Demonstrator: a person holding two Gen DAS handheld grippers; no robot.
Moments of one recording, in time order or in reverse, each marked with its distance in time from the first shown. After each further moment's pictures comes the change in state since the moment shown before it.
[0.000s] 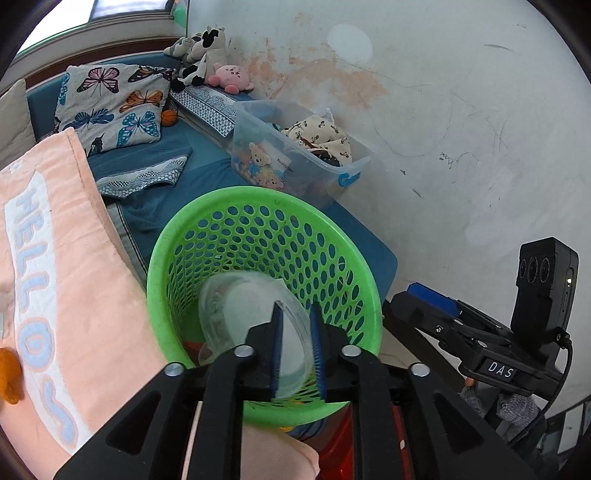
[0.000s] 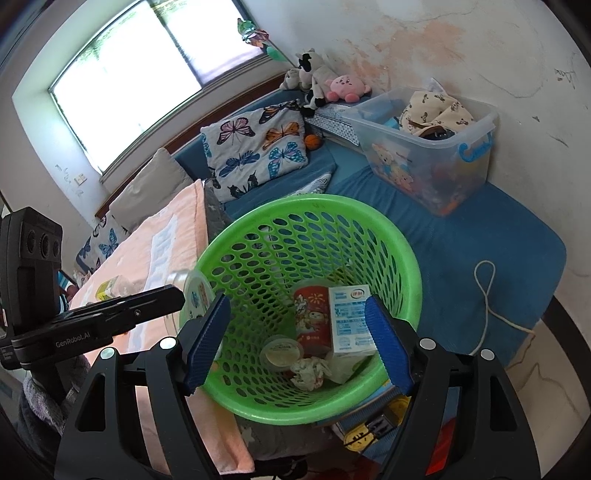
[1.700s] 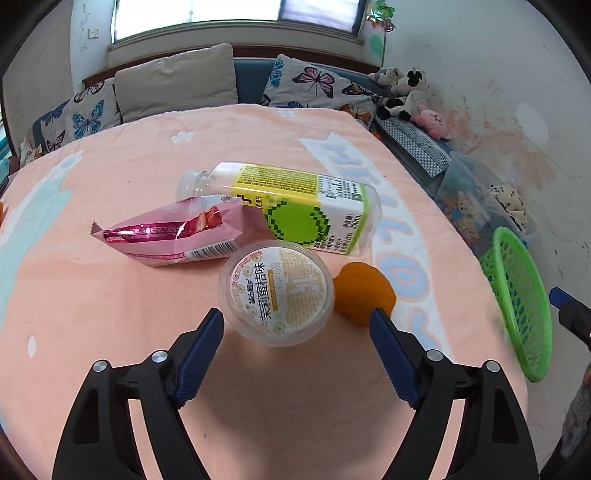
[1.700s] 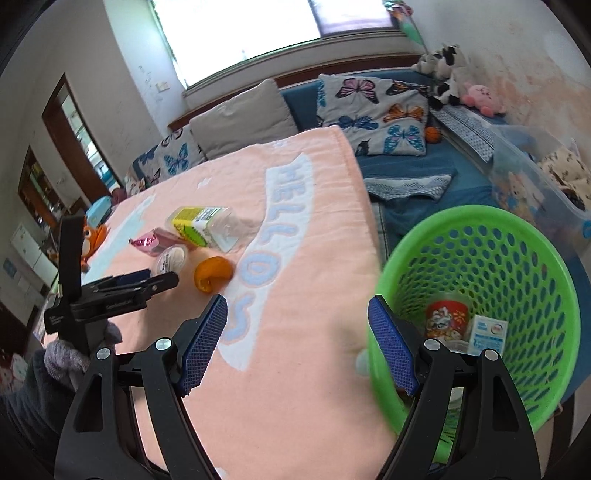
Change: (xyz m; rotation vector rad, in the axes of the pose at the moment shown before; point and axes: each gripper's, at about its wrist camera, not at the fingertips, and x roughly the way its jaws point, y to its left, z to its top) left arm -0.136 0.229 -0.108 -0.343 -0.139 0.539; right arm 0.077 0.196 -0.026 -0.377 0.150 0.199
